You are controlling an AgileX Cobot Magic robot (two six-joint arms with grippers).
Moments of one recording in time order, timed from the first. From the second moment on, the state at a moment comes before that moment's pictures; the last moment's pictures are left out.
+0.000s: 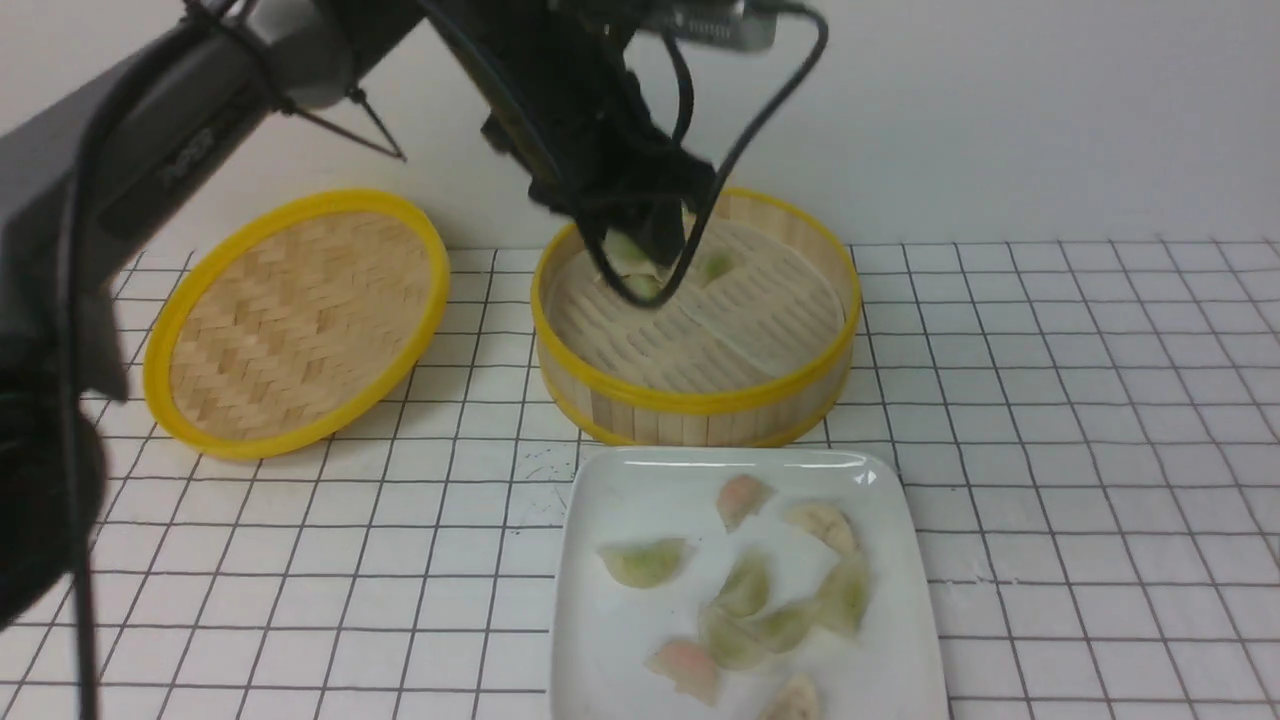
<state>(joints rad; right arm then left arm) -0.04 0.69 -0.79 0.49 1.15 -0.20 -0.45 2.01 -1.96 -0.26 1.24 0.19</state>
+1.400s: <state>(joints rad) -0.04 0.71 -0.79 0.55 1.14 -0.22 -0.34 2.47 -2.41 -0.28 1.01 0.32</state>
